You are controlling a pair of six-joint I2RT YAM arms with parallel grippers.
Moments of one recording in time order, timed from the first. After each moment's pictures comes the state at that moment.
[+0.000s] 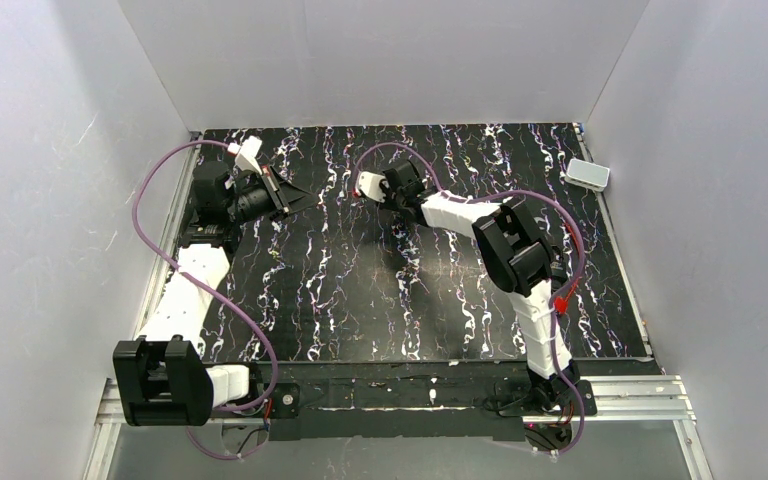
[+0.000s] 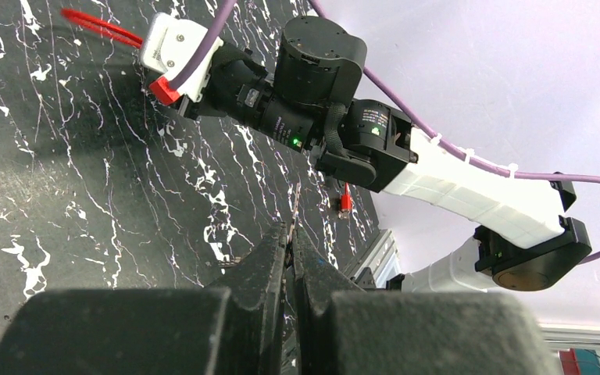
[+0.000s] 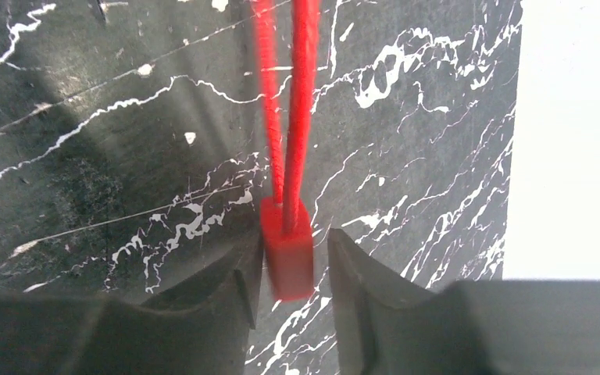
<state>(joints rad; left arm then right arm) -0.01 1.23 0.94 -0.05 0.85 -0.70 0.66 2.23 1.61 -0.11 0.21 -0.83</state>
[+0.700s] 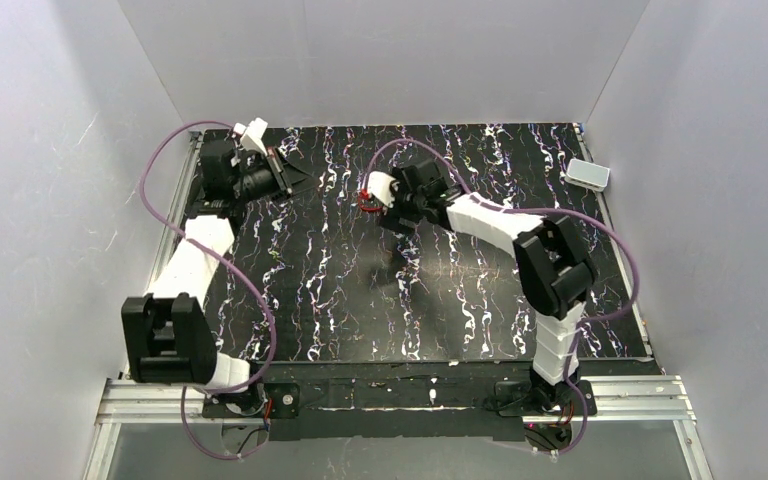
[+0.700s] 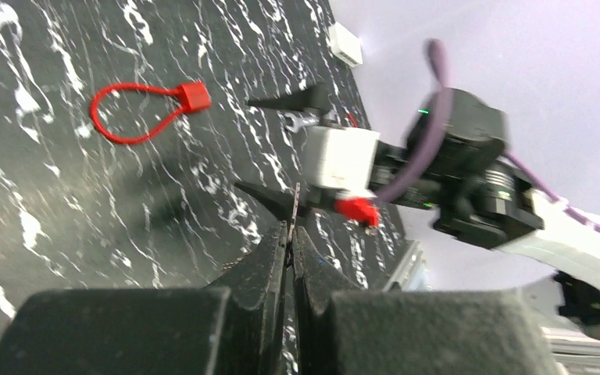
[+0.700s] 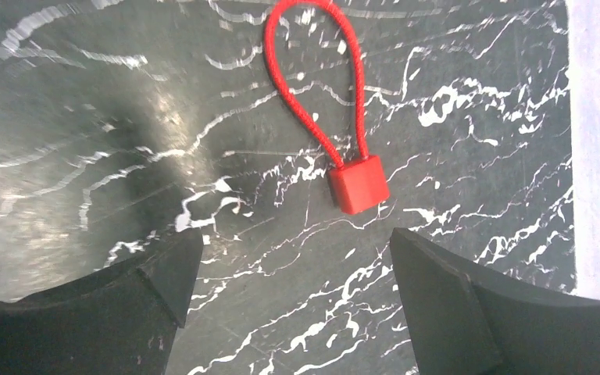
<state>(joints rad) -0.01 1.38 1.05 -0.03 0.84 -0.64 0.65 1.97 1.41 -0.19 -0.09 -0.81</state>
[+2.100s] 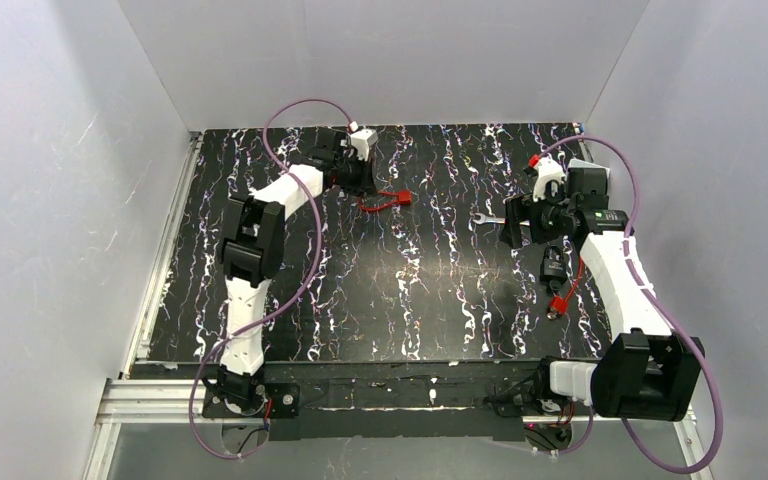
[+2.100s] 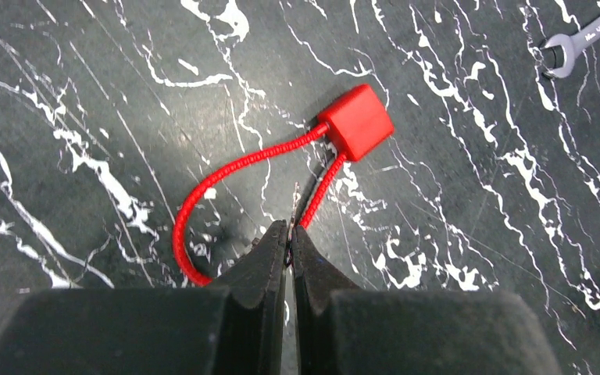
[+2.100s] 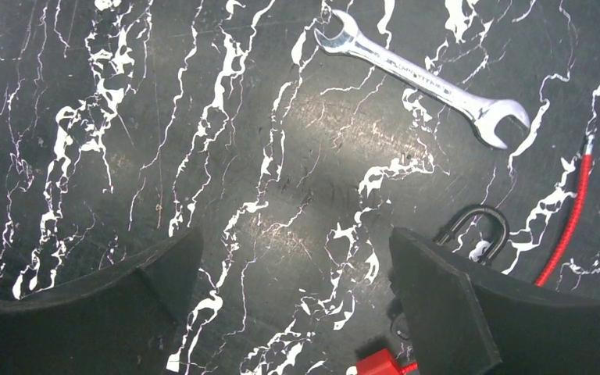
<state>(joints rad) -0.34 2.22 1.73 -0.30 0.48 -0.03 -0.01 1.23 1.02 -0.63 -0.42 -0.26</state>
